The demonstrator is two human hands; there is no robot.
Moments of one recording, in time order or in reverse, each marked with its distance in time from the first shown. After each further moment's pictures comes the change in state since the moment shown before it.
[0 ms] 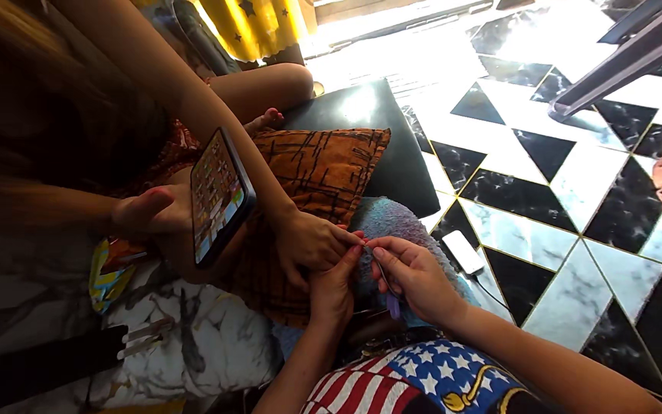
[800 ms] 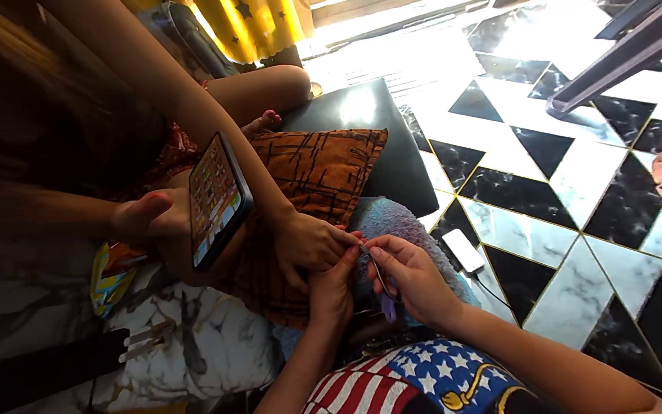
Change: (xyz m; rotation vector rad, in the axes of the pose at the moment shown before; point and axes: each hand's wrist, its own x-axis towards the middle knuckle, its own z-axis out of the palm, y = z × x) left_hand 0.000 -0.001 -0.001 -0.001 -0.011 0.013; right_hand 0.000 -0.002 0.006 0.072 0.012 0.041
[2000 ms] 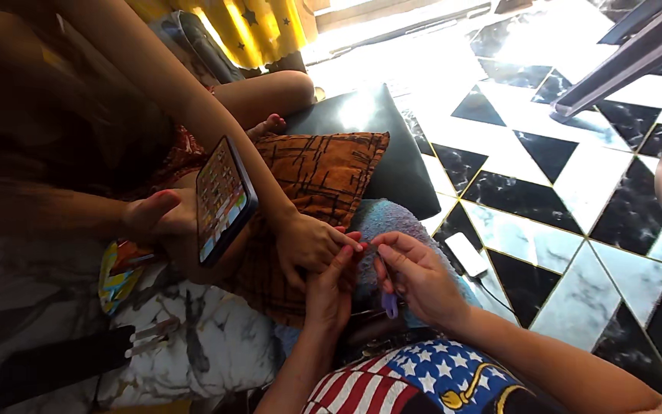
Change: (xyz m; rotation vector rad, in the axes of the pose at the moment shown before) left_hand -0.006 0.011 -0.005 -0.122 -0.072 -0.077; right_hand -0.003 -0.008 -0.001 0.093 -0.067 -0.141
